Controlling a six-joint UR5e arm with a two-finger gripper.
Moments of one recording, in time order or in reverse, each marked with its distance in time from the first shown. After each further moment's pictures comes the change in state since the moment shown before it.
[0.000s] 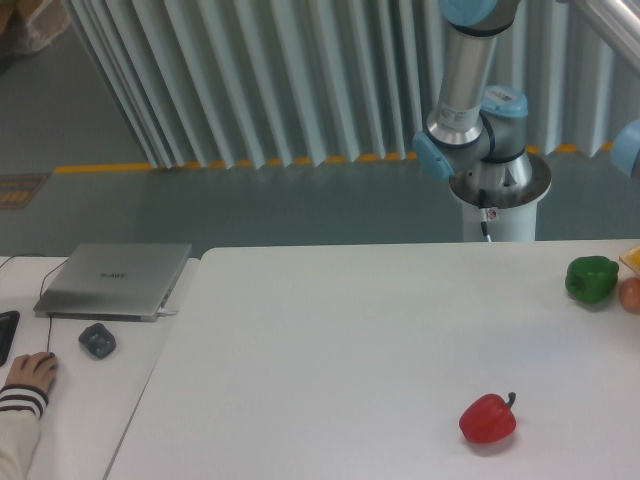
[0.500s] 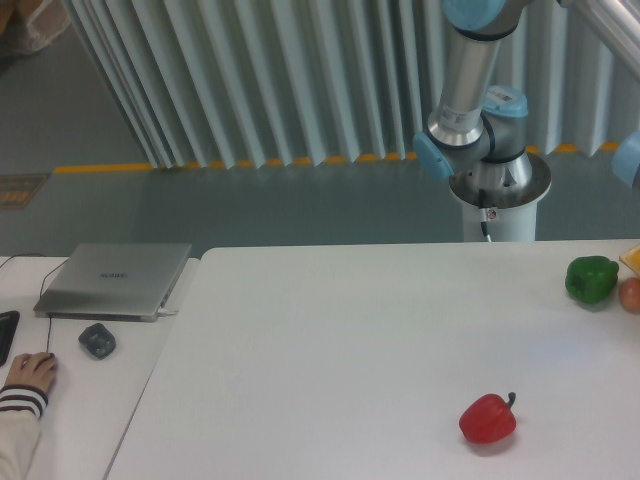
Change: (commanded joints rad) arm -0.011 -0.026 0.003 0.023 0.014 0.006
